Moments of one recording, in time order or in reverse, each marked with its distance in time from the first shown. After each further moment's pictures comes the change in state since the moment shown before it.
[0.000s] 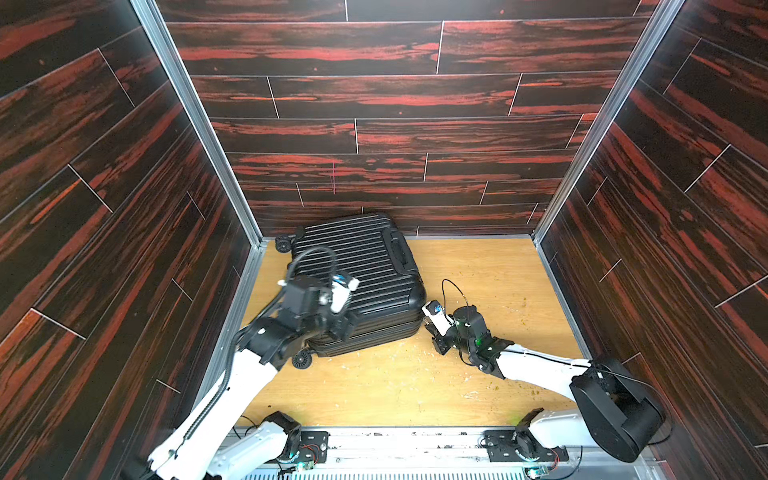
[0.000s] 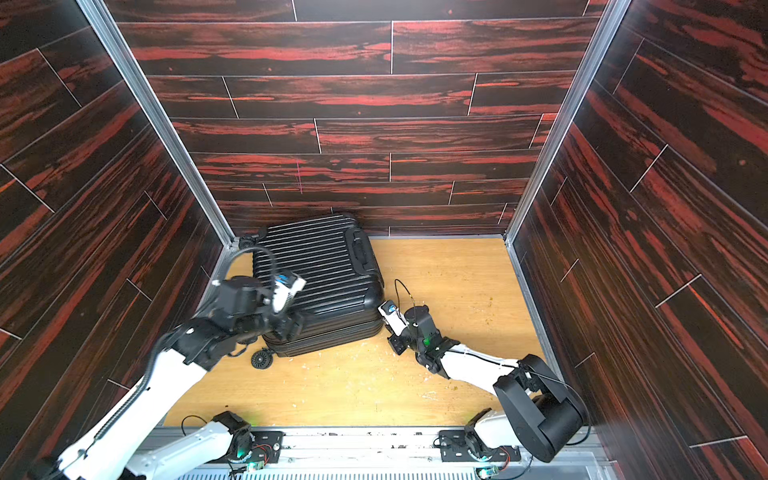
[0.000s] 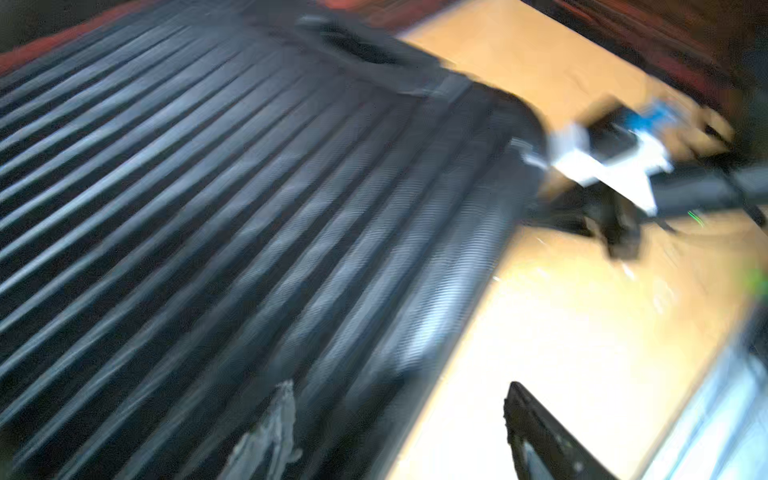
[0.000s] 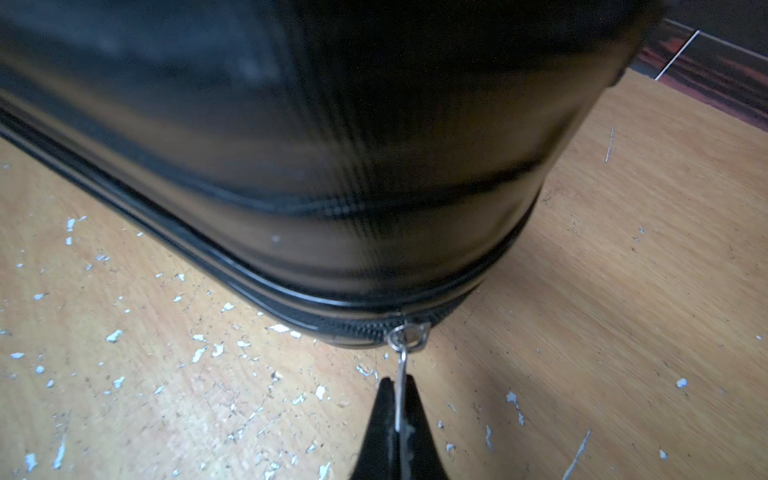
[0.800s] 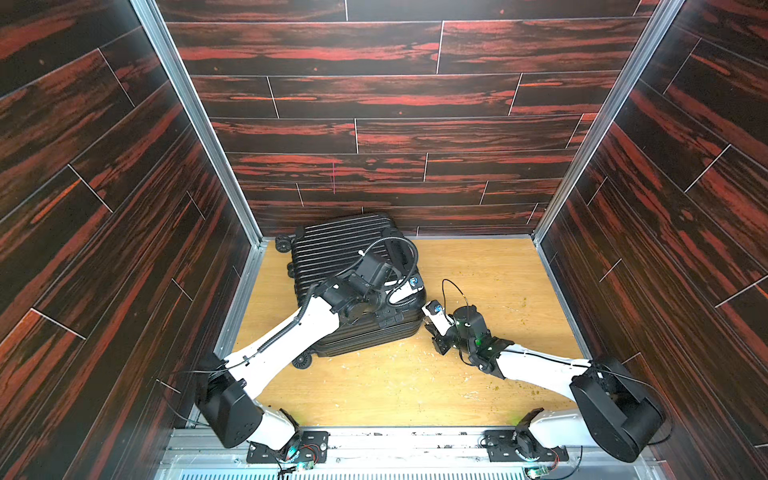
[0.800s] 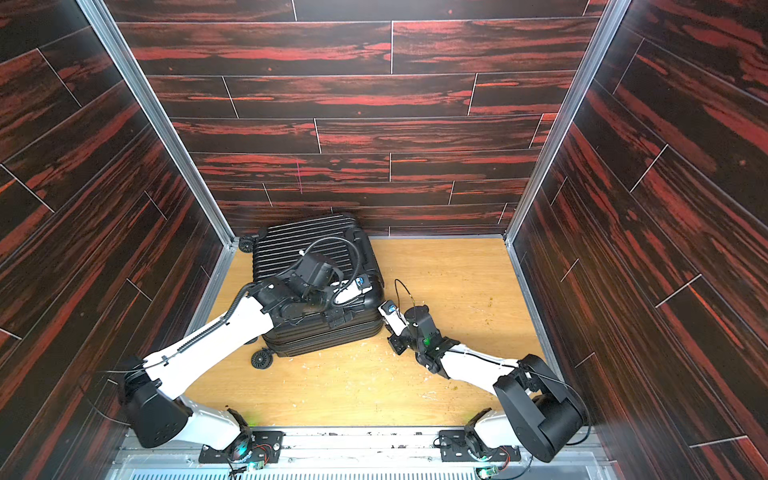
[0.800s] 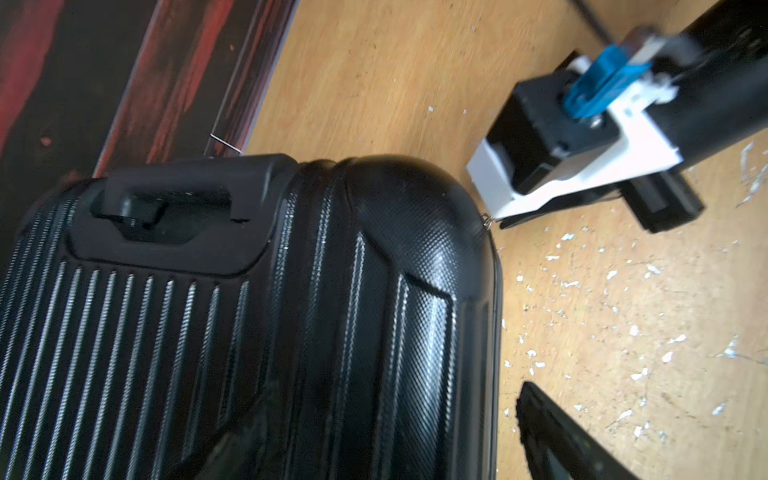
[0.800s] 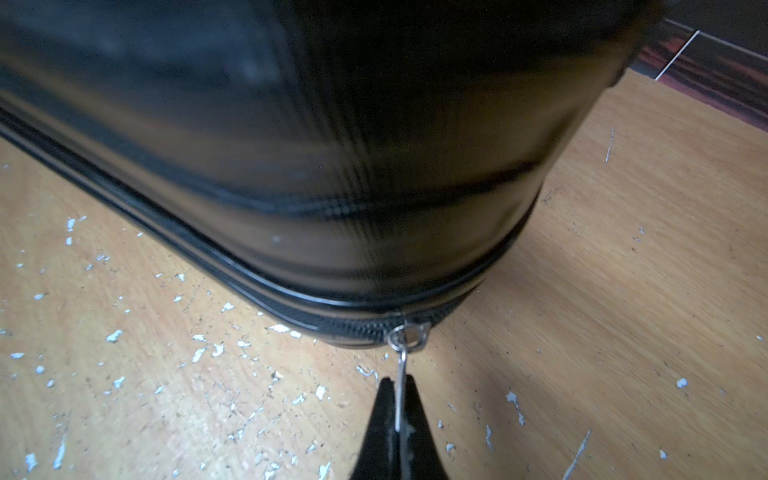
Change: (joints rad) left arm -0.217 0.477 0.346 -0.032 -0.172 0.369; right arm 0.000 0.000 0.000 0.000 0.000 0.000
